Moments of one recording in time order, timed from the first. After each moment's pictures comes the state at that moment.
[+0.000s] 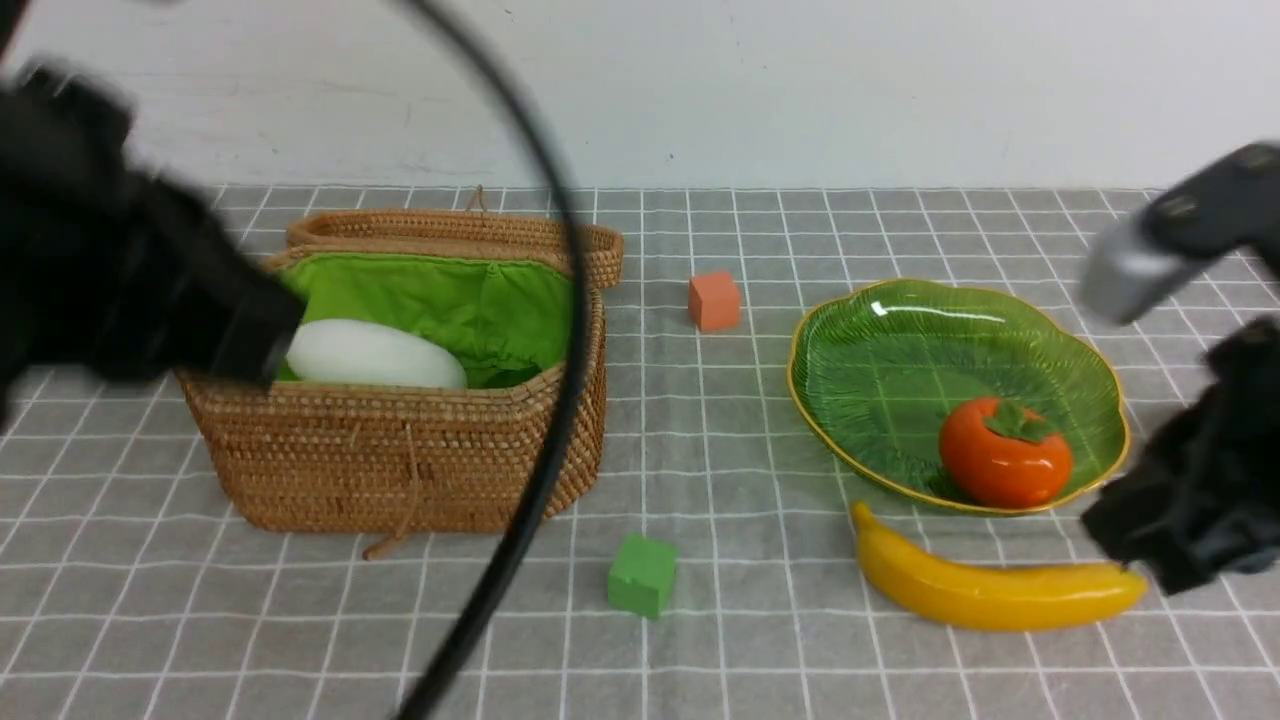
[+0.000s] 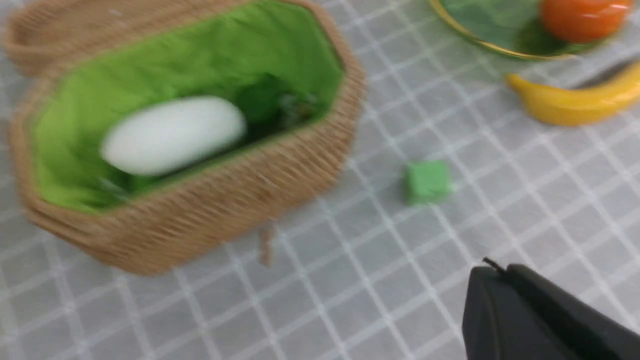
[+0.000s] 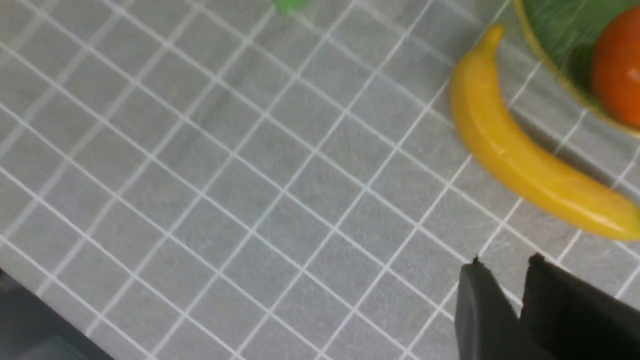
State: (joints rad) right arm 0.42 1.22 -1.15 0.17 1.15 -0.30; left arm -0.53 0.95 -1.15 -0.04 0.98 -0.03
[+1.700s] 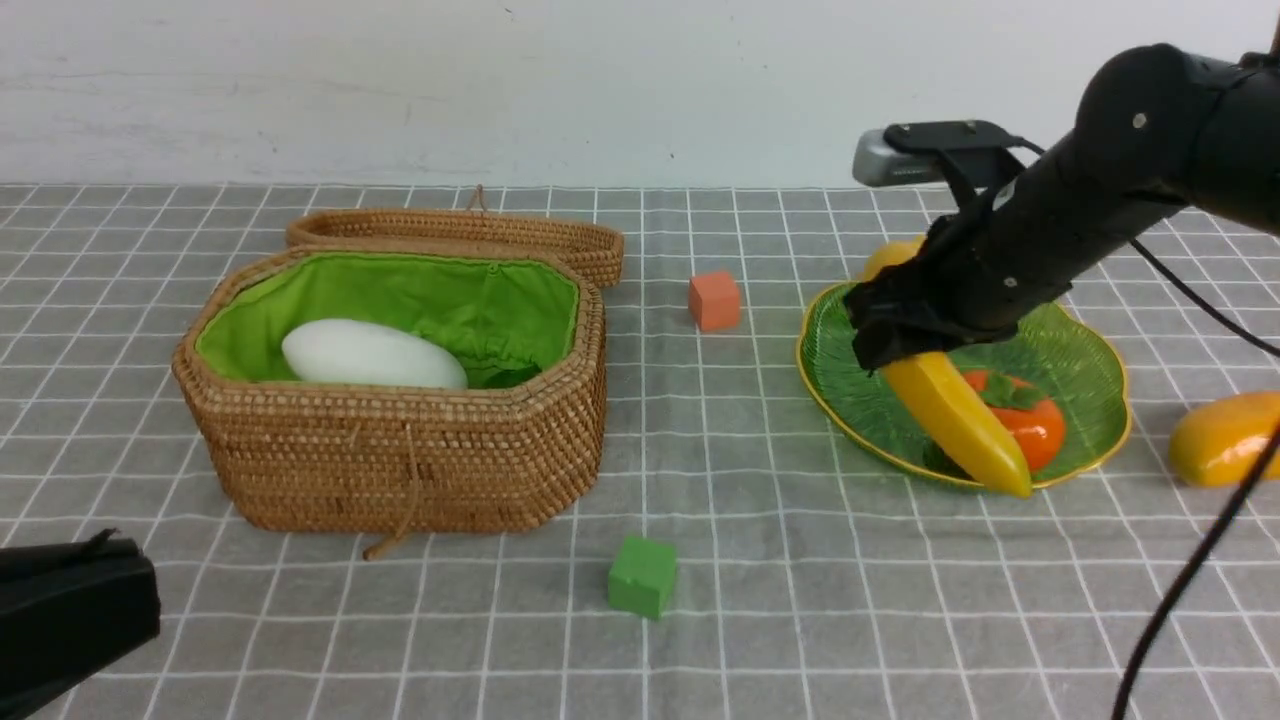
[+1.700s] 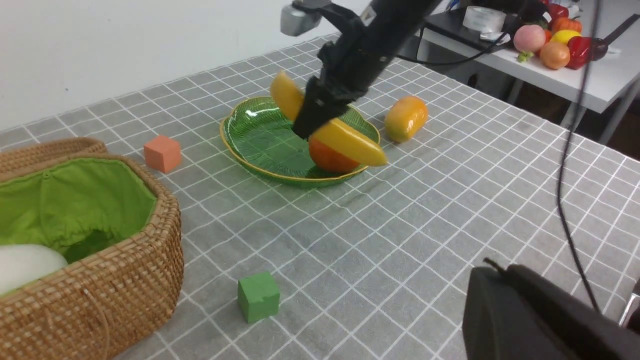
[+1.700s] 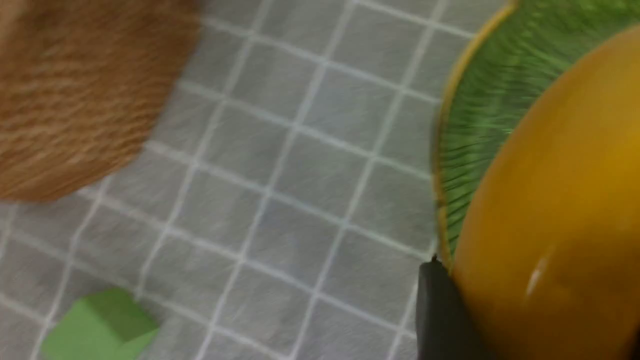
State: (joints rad) right arm 0.23 1.90 -1.57 0.32 0.81 -0.23; left arm -0.56 0.44 -0.78 -0.41 0.68 0.26
